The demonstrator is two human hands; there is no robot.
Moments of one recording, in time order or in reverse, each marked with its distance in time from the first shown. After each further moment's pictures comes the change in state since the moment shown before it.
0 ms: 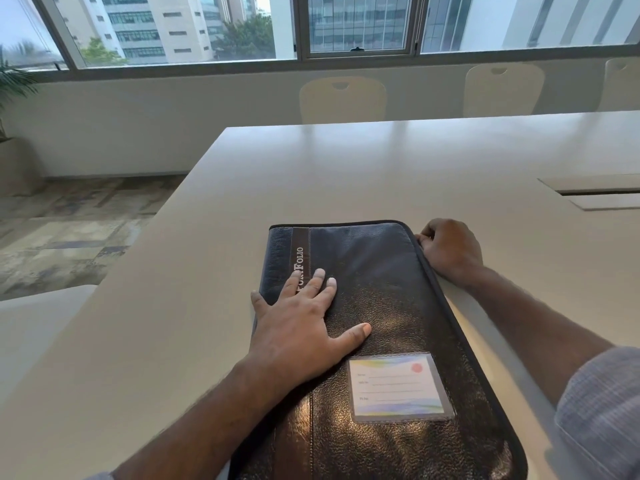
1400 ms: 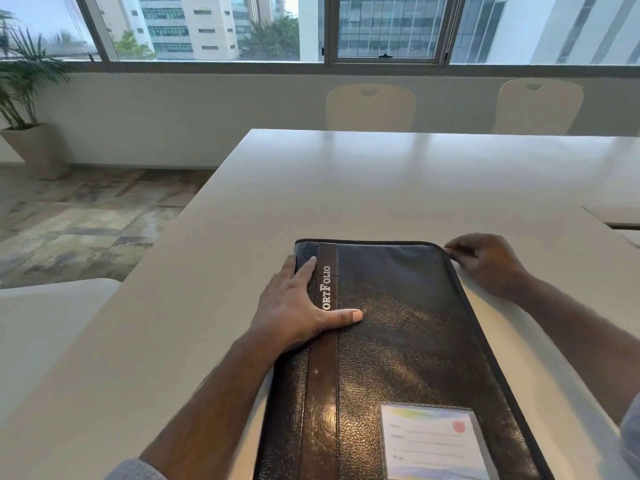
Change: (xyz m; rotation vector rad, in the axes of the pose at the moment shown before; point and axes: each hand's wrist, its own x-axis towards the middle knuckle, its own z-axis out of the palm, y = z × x) left_hand 0.058 -0.058 -0.012 -0.380 -0.050 -0.219; right_hand 0.051 0.029 0.011 0.166 -0.129 -0.305
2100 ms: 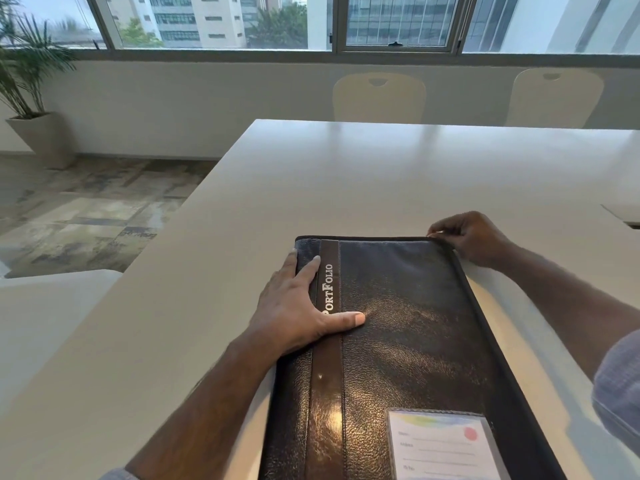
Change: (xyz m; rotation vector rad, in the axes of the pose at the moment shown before) left_hand -0.001 0.001 -0.001 0.005 -0.037 -0.012; right_hand 0.047 -0.012 0.008 0.128 -0.179 -0.011
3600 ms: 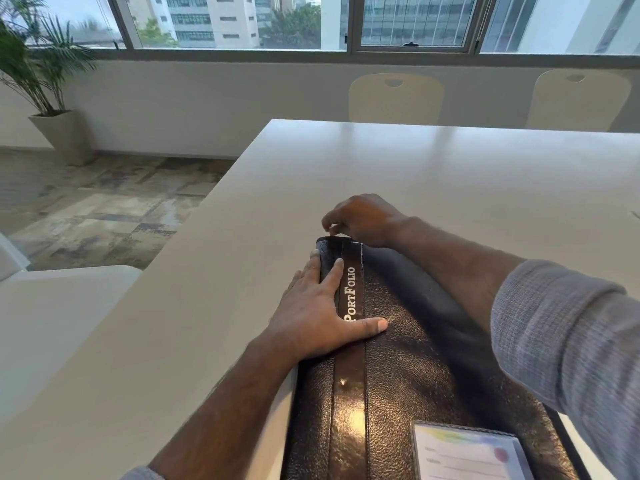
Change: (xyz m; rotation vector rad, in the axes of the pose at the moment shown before) left_hand 0.007 -0.009 0.008 0.121 -0.037 0.056; right_hand 0.073 -0.154 0.101 -0.529 -0.303 -0.554
